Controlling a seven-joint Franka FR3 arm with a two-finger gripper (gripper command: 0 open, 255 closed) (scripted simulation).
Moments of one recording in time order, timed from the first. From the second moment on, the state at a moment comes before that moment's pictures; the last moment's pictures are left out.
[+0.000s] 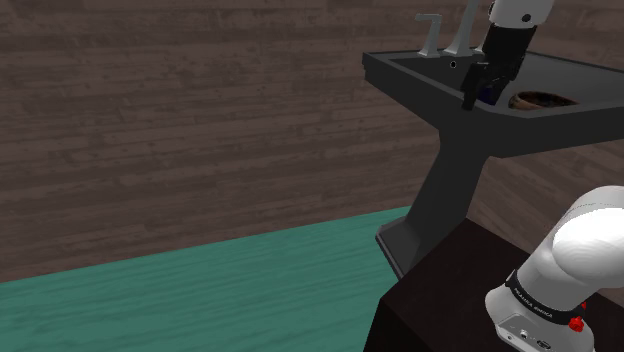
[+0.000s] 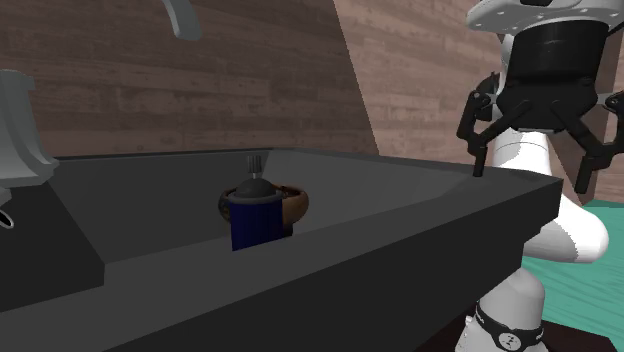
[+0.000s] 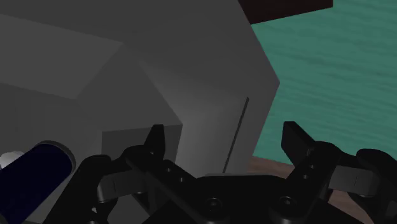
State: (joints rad) arm -0.01 -0.81 -0.04 -2.26 -0.11 1.49 0.13
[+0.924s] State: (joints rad) arm -0.22 -0.96 -0.14 -2.45 0.15 1.83 -0.08
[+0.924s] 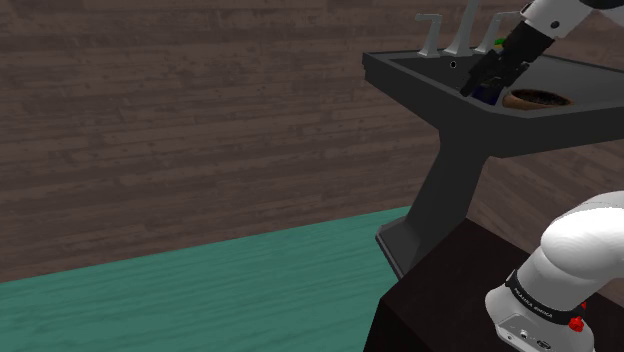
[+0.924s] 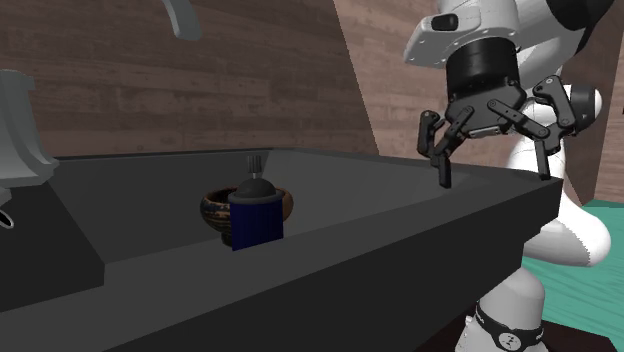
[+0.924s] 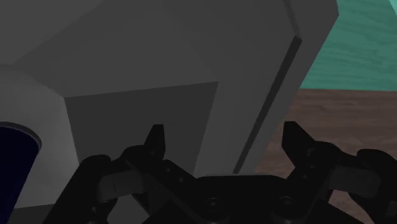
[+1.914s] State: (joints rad) arm -0.38 -0.86 -0.33 -2.59 0.06 2.46 -0.42
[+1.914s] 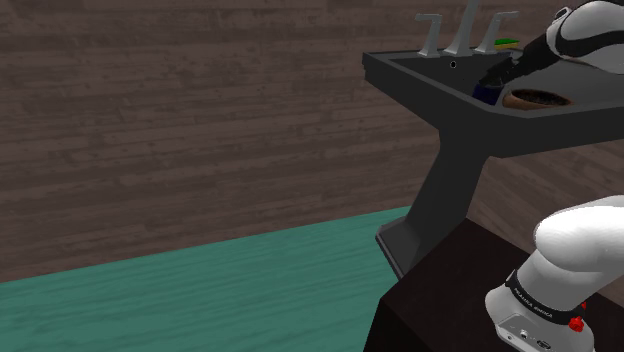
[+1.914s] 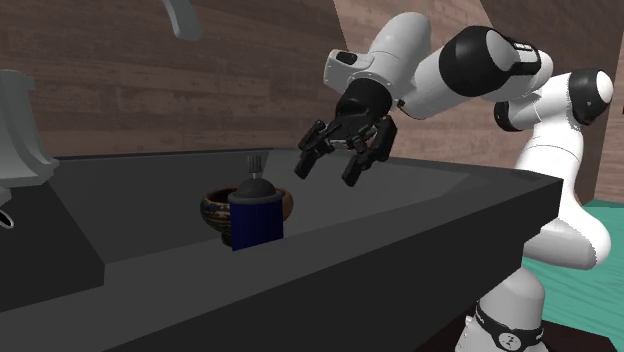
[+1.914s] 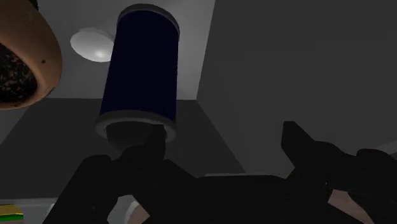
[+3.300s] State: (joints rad) arm -0.24 -0.67 -0.53 -2.55 0.11 2.83 -0.58
